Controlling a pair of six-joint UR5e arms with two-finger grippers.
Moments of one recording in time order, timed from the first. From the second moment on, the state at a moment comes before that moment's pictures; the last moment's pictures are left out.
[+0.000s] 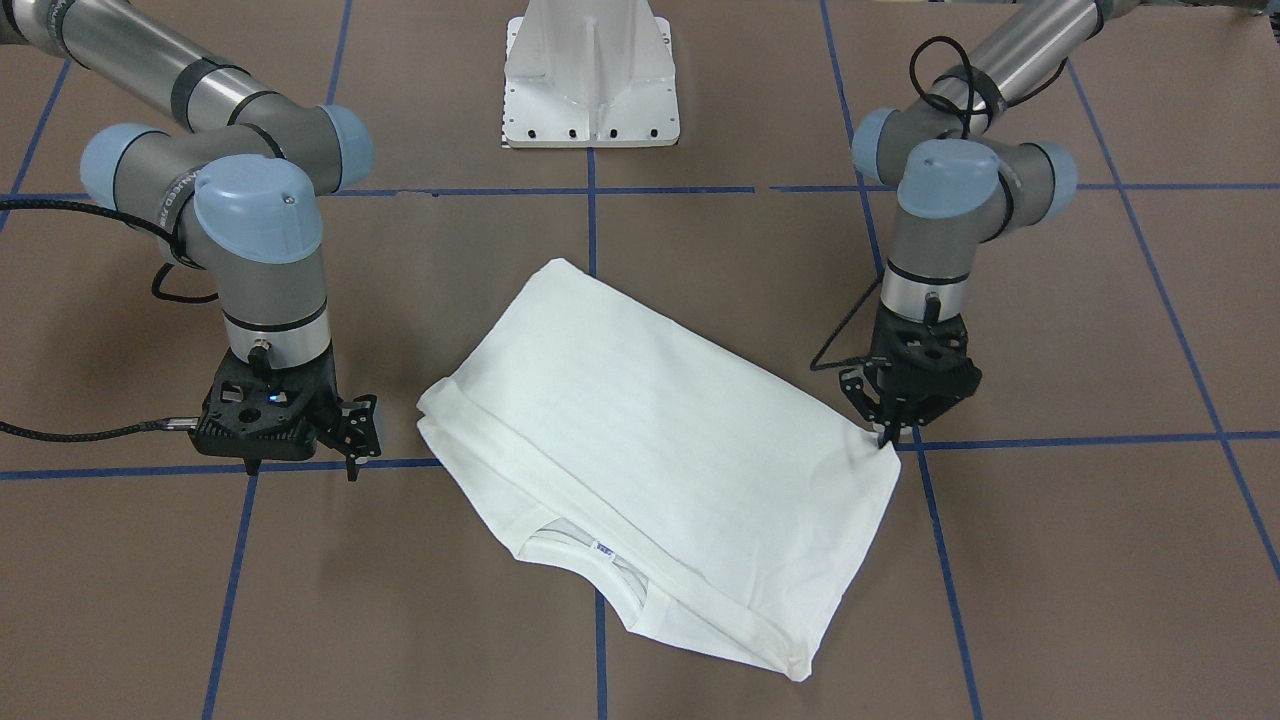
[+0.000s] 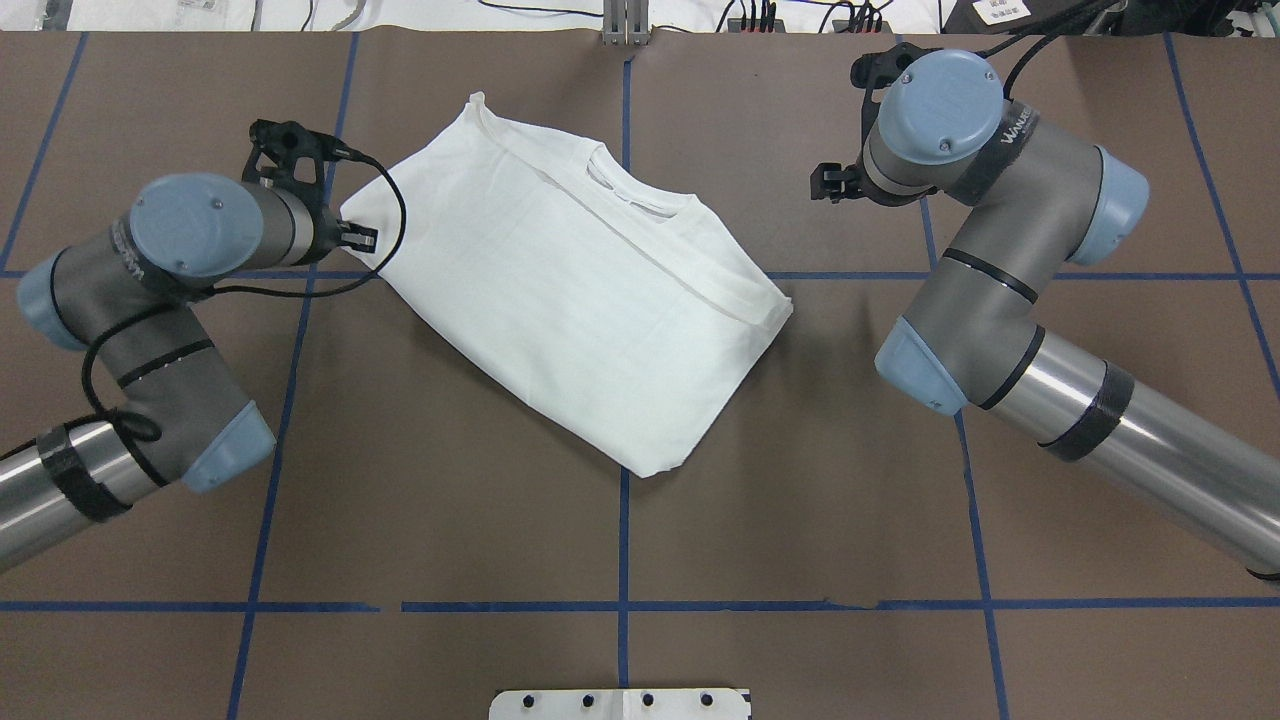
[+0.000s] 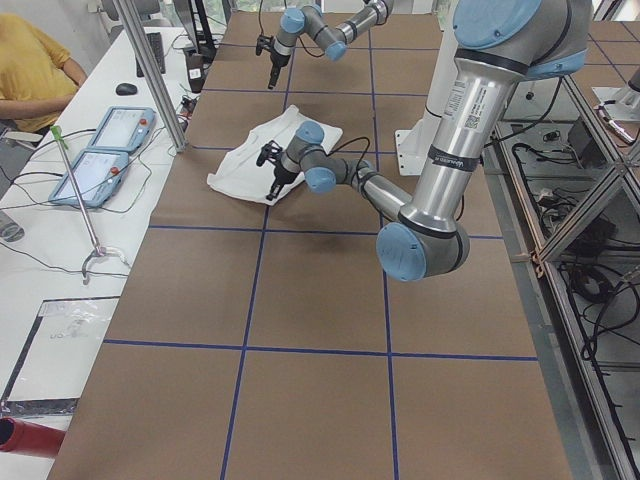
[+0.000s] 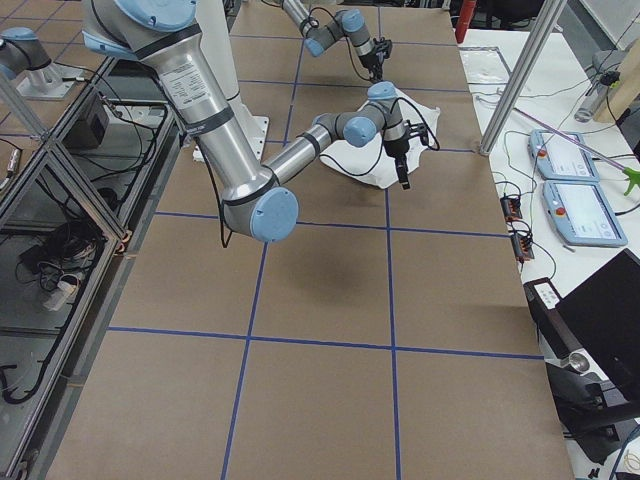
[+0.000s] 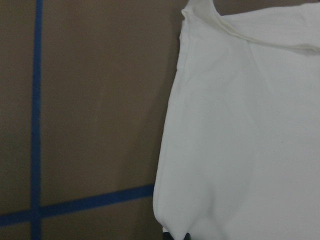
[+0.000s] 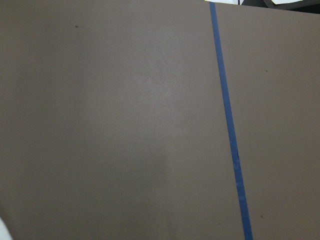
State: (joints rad) left arm -0.78 -2.01 -1.49 -2.09 -1.58 -0.82; right arm 0.79 -1.00 1.58 -1.48 1.65 0.99
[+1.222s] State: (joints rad) left arm -0.90 -2.27 -1.01 -2.41 -1.61 -0.74; right arm 0.59 -0.91 1.56 -1.38 1.60 1.39
